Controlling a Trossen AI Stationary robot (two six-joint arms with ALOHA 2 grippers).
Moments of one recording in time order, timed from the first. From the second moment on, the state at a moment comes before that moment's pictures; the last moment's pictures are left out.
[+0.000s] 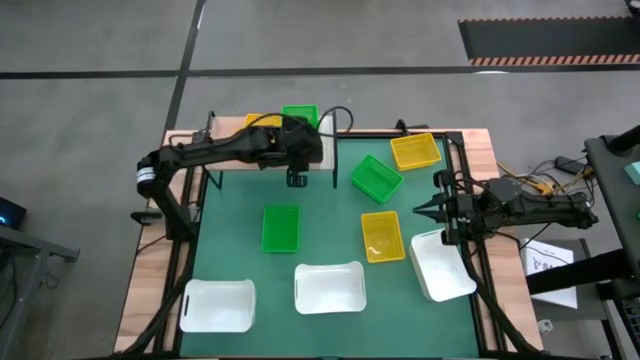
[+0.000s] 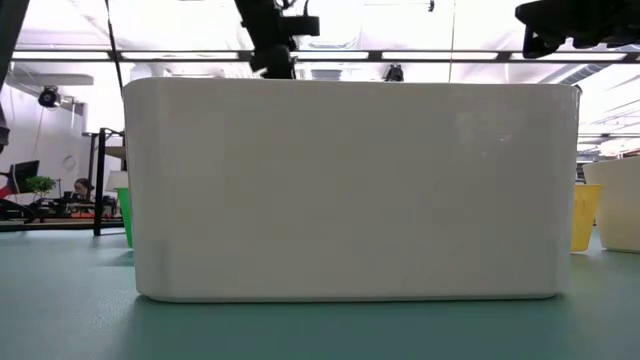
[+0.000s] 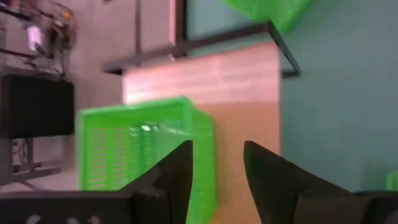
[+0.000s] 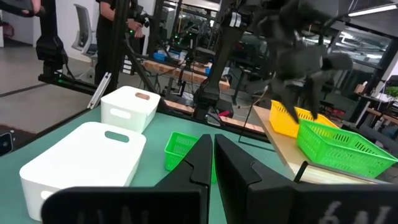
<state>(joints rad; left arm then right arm) 0.25 1.68 1.68 -0.94 -0.43 0.46 0.02 0.24 0.31 -0.06 -0.10 -0.27</state>
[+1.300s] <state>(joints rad) 0.28 1.70 1.61 -0.85 -0.27 0.46 0.02 0.25 0.31 -0.06 -0.10 -0.27</state>
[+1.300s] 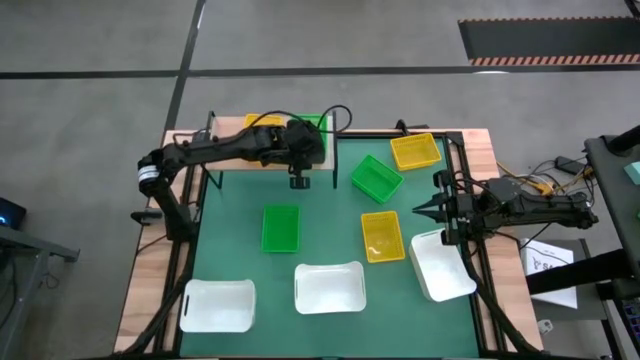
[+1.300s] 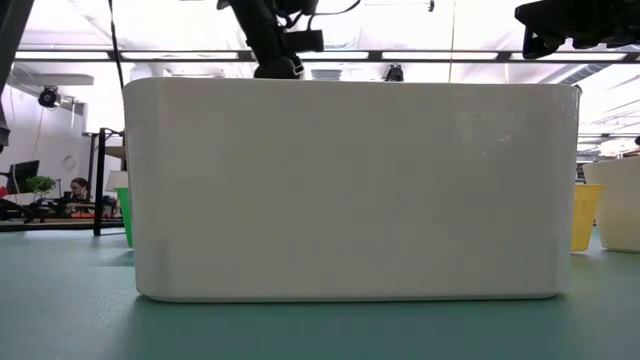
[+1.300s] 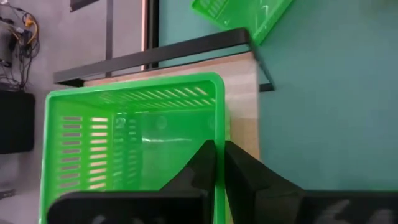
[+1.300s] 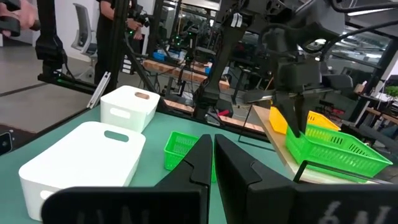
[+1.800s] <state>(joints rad) 0.28 1.70 1.61 -0.85 -0.27 0.43 0.02 0.25 0.31 -0.06 -0.10 -0.27</state>
